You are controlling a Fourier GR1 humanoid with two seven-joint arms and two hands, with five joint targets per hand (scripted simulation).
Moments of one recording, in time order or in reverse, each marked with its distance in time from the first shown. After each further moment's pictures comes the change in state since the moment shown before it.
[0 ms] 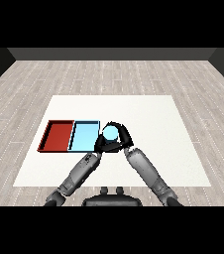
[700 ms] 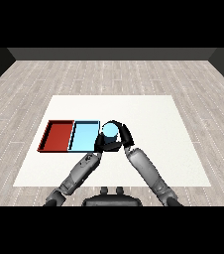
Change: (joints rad) left arm -0.010 -0.001 -0.002 0.019 -0.011 0.101 -0.029; right arm 0.000 0.001 -0.015 -0.001 -0.068 0.004 -0.009
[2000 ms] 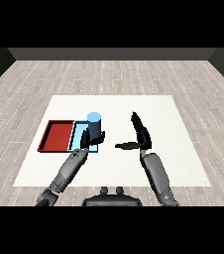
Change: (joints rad) left arm 0.004 0.120 0.154 0.044 -0.089 -0.028 0.037; right arm 0.195 -0.010 -0.219 -0.110 -0.080 0.106 -0.087
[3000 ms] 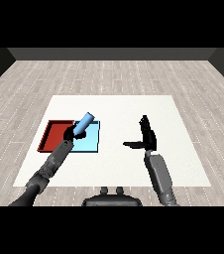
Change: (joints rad) left arm -0.247 0.182 -0.001 0.597 -0.292 0.042 0.399; right arm 0.045 -0.008 -0.115 0.105 -0.112 0.017 -0.079
